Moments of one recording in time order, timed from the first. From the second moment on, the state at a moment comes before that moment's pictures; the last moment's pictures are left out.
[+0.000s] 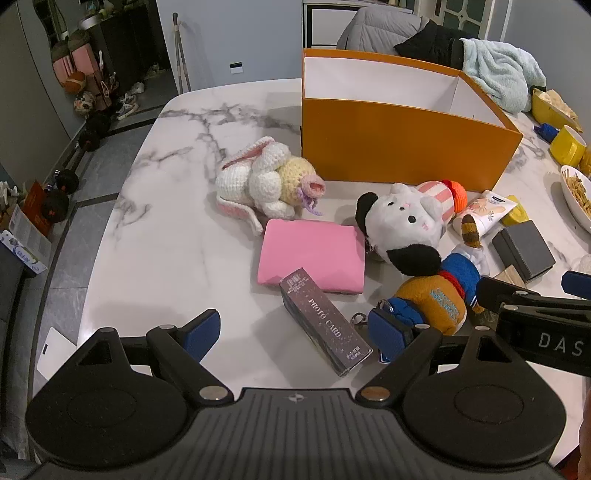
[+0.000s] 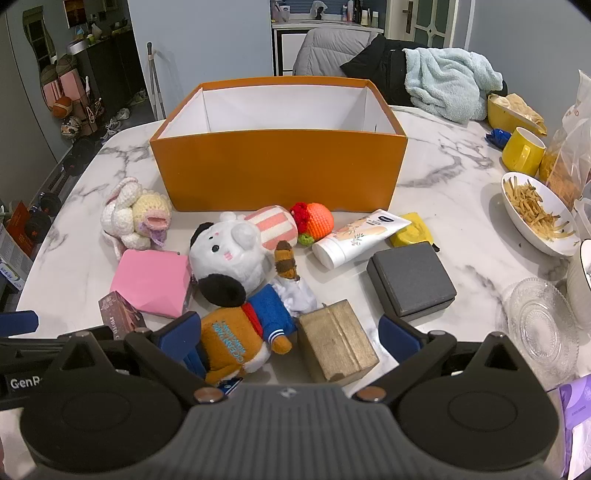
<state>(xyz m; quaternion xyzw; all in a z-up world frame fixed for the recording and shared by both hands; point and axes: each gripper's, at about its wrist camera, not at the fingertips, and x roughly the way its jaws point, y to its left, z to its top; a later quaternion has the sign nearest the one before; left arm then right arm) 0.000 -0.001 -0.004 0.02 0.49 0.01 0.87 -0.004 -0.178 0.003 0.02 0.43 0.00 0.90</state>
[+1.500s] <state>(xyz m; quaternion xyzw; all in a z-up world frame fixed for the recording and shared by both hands) -0.005 0.004 0.003 0.01 0.48 -0.01 0.88 -0.004 -0.175 0.000 0.01 0.43 -0.01 0.90</state>
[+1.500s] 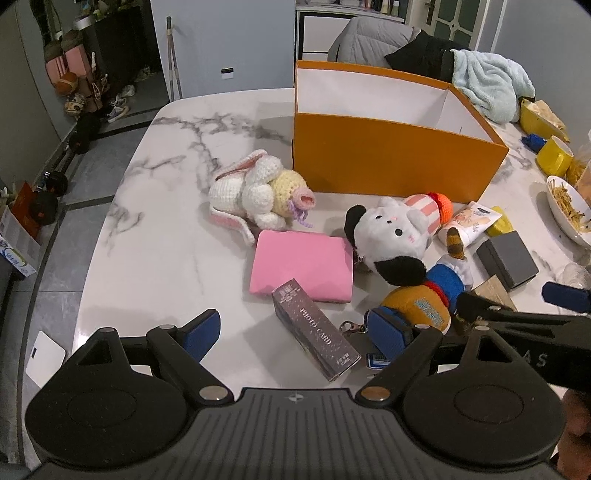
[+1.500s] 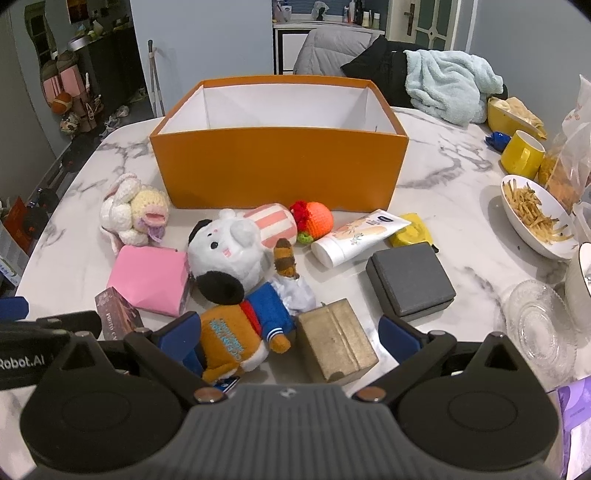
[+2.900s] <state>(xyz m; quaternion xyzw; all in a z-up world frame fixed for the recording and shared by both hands) 0.008 -0.014 -0.075 0.01 0.52 0.03 0.86 0.023 -0.238 -0.051 -0.05 0.47 0.21 0.86</state>
